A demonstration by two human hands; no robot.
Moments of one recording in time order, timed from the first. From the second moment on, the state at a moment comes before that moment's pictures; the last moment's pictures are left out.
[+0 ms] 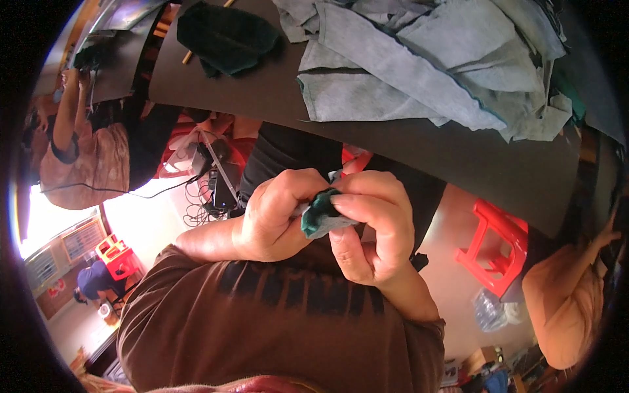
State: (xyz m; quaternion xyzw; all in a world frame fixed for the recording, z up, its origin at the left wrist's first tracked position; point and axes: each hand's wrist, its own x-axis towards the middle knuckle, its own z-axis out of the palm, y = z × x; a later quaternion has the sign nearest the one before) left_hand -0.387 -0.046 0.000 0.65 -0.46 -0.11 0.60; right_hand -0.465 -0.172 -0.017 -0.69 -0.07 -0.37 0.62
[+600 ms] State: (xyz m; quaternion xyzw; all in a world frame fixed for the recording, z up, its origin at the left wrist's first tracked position) left_hand -0.364 -0.049 0.003 0.66 -0.50 -0.12 0.54; right_hand -0.478 -0.174 -0.017 -0.34 0.10 -0.05 0.93
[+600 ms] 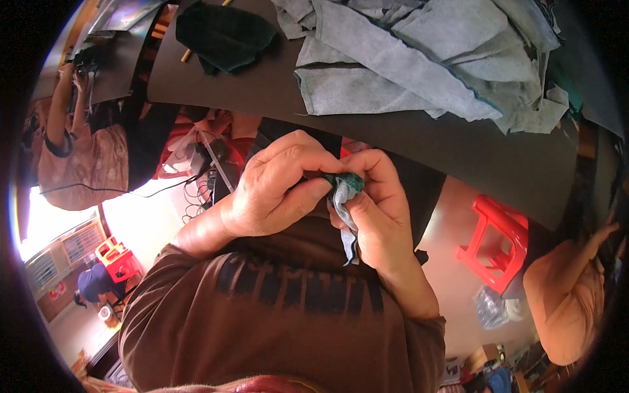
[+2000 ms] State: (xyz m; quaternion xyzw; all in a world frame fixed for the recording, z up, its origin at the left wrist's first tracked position) left_hand -0.357 -0.033 0.009 0.68 -0.57 -0.14 0.45; right_hand -0.466 -0.192 0.012 -0.55 0.19 -0.16 0.80
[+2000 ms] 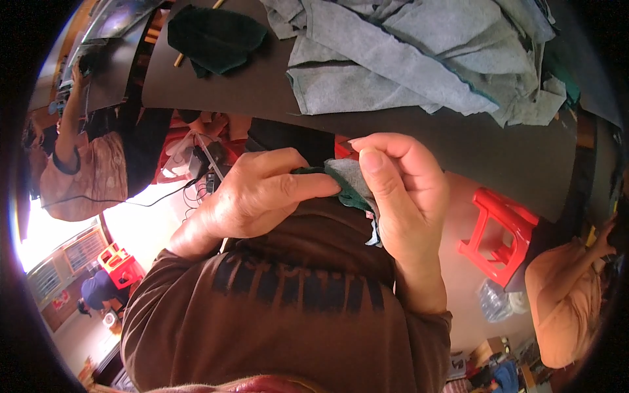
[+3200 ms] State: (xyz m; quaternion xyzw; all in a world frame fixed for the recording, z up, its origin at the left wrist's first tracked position) left_hand -0.384 -0.040 -0.005 0.10 0.03 -0.63 0.77; right_hand -0.443 -0.147 -0.007 -0.66 0.09 -0.14 0.73
